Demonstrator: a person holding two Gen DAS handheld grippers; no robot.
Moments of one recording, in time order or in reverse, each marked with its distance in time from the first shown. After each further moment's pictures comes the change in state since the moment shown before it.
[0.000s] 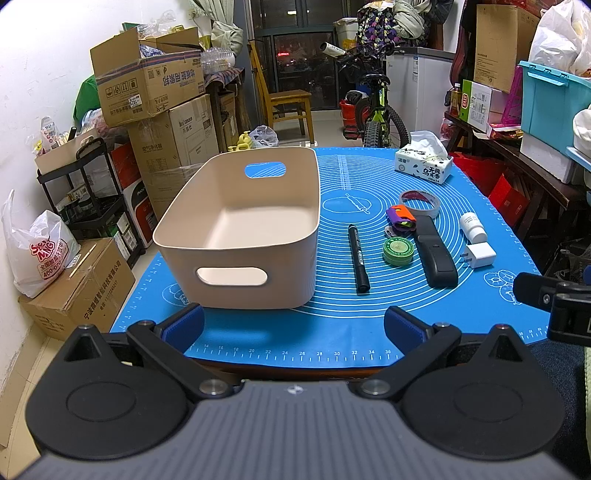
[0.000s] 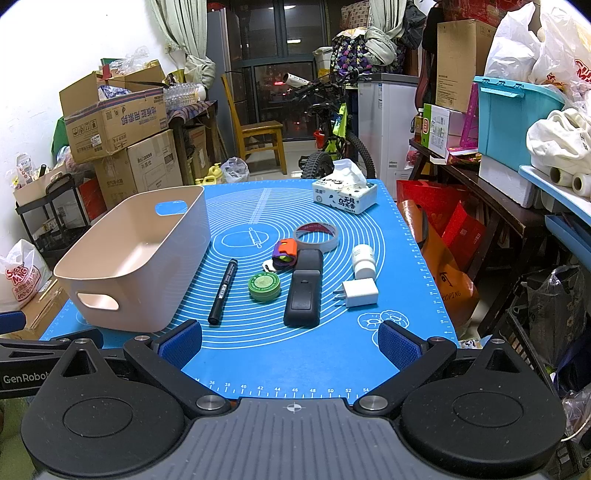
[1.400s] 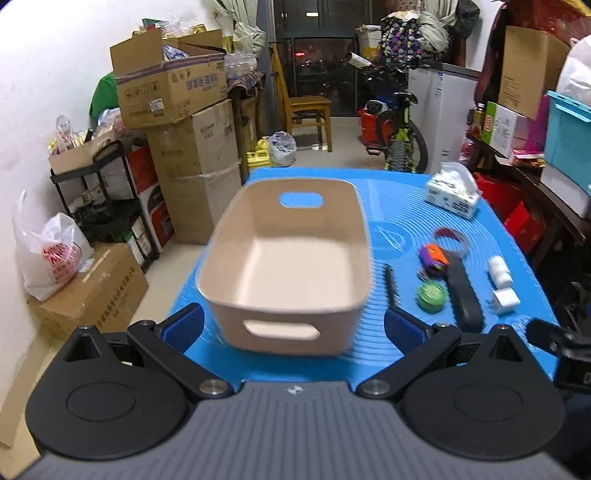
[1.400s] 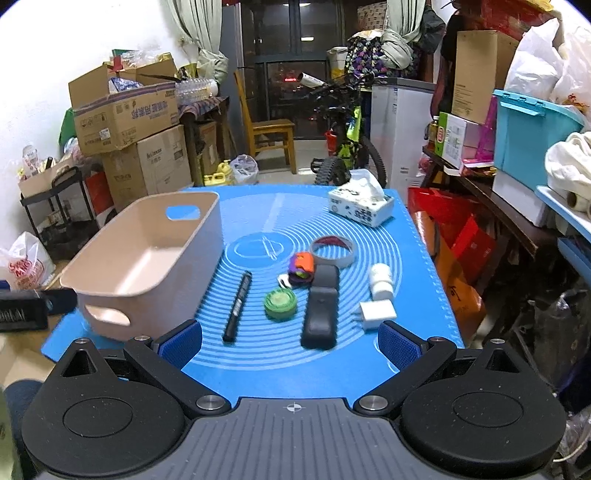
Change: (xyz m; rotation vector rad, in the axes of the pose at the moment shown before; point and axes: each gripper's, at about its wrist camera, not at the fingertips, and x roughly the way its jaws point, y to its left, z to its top) left arm 0.011 0.055 0.065 -0.051 0.003 0.032; right arm 0.016 0.026 0.040 -0.040 0.013 0.022
